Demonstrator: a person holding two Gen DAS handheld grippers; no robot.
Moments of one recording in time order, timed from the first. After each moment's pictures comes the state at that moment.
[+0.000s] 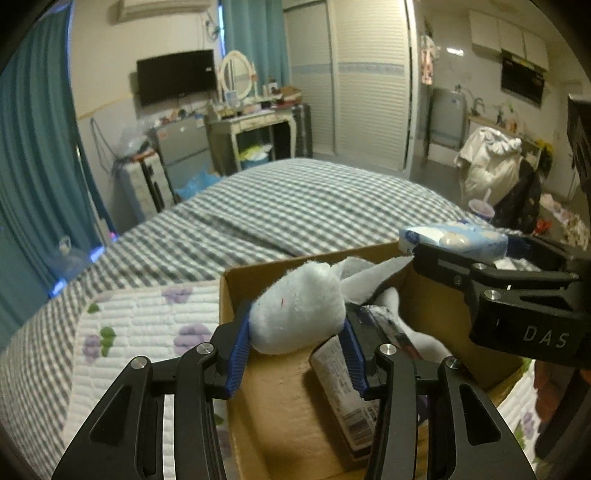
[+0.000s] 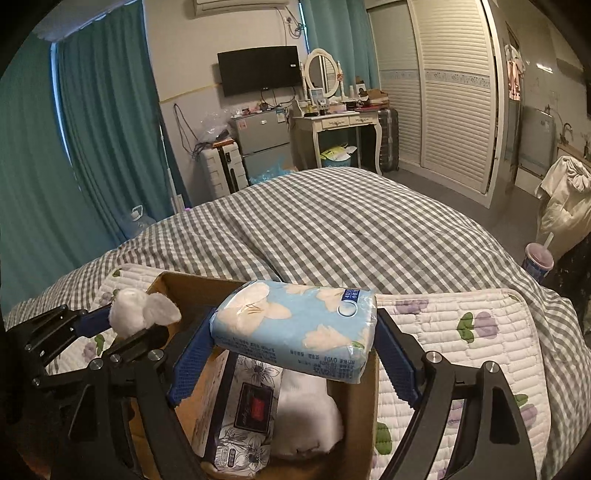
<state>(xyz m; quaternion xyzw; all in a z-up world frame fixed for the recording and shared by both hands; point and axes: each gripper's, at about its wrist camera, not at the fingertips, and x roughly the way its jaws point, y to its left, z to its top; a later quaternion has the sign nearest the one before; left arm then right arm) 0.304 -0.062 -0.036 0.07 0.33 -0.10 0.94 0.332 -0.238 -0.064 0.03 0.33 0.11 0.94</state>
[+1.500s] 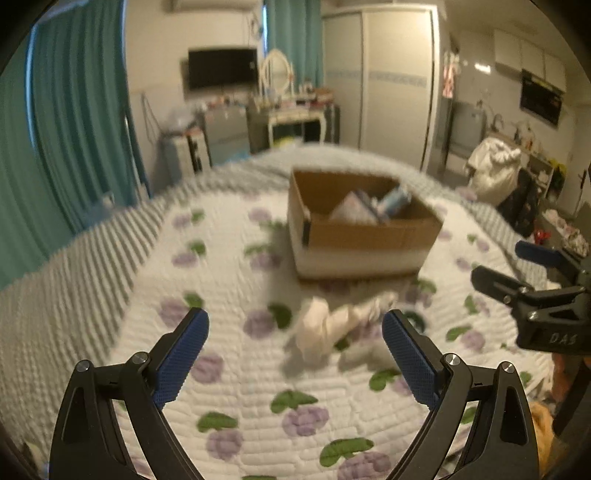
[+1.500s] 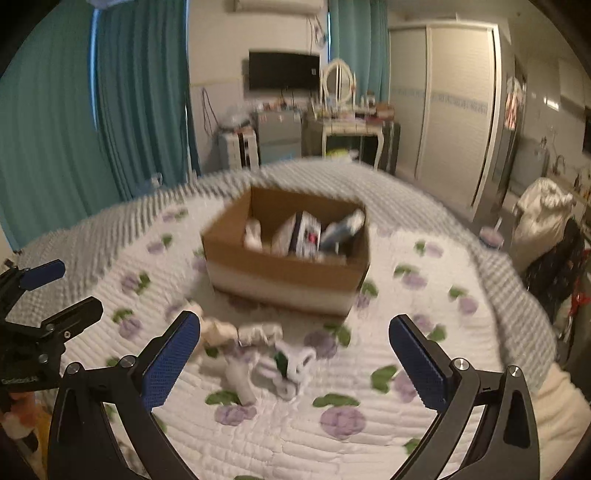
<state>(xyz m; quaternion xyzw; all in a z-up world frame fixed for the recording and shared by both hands) 0.073 0.001 -0.037 0.02 0.35 -0.05 0.93 0.071 -0.218 -0.053 -0.04 0.33 0.11 0.94</state>
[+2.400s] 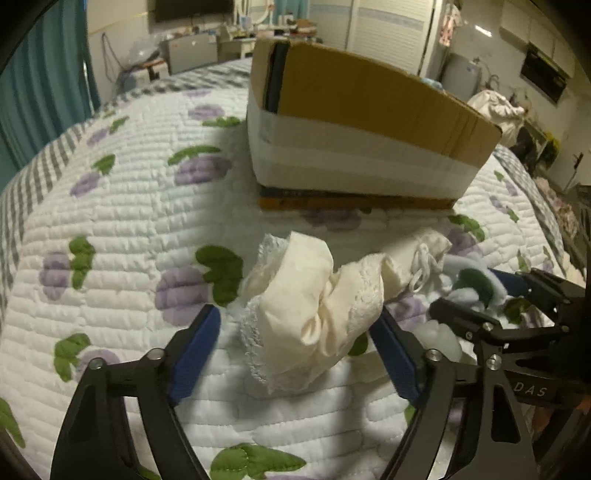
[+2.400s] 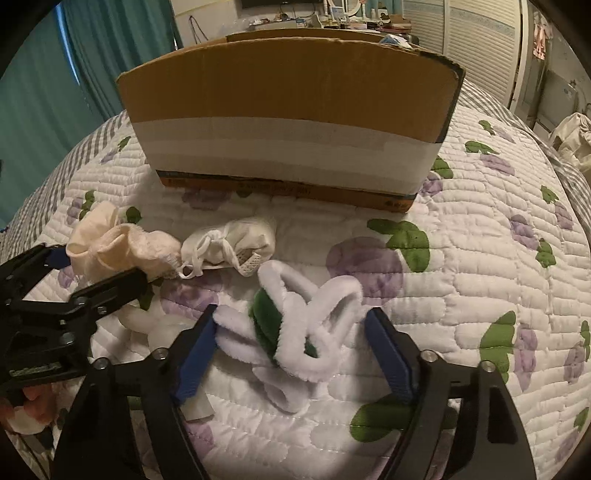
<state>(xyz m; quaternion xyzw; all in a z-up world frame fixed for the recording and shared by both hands) 0.157 -0.013 -0.149 0.01 0.46 -0.11 0.88 0.154 -0.210 -0.205 -0.01 0.47 0.13 0.87</state>
